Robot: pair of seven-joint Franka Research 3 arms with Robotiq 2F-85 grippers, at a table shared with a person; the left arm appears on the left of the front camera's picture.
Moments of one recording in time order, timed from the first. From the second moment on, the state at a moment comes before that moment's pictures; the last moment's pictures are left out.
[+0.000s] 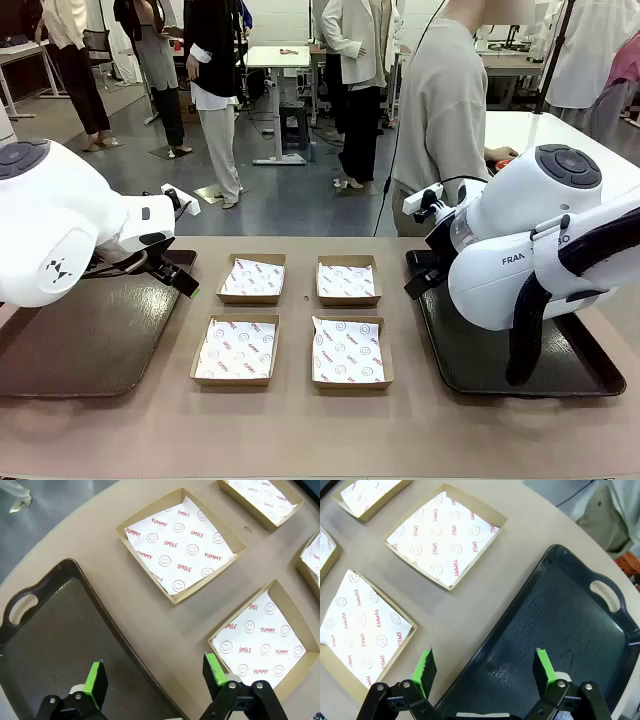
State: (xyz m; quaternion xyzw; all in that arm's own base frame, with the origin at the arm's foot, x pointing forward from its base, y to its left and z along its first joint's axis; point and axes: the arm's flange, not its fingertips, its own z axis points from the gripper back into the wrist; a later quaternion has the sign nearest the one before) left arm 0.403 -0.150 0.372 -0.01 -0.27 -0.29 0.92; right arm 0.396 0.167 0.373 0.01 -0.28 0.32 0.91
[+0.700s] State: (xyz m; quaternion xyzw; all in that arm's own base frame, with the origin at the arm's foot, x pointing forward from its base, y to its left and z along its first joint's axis) left arm 0.403 -0.150 0.372 -0.01 -0.27 -0.29 0.92; right arm 0.396 0.167 0.373 0.01 -0.28 0.32 0.91
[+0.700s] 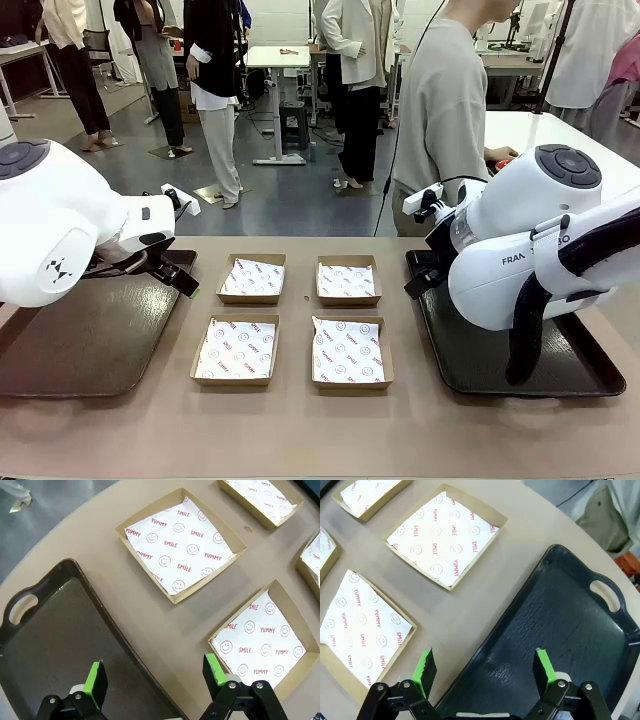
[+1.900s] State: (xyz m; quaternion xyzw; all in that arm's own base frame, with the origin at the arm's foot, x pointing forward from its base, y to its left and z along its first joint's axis) left arm 0.403 -0.150 0.372 -0.01 -0.27 -0.29 0.92; right arm 0.396 0.167 0.373 0.01 -0.28 0.32 0.91
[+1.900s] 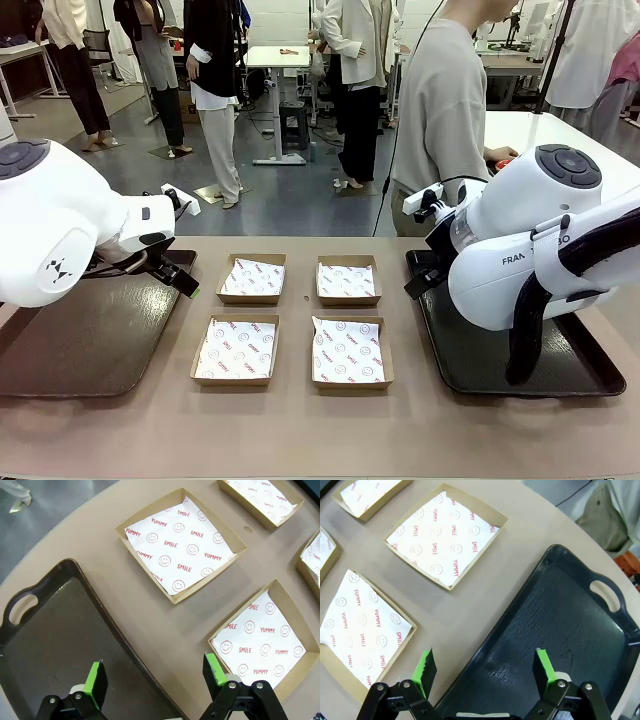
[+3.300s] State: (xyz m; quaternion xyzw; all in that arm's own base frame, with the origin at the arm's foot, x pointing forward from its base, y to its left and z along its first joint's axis) left arm 0.290 -0.119 0.503 0.02 -0.15 -0.37 0.92; right arm 0.278 0.132 0.518 0.01 -0.19 0.39 0.90
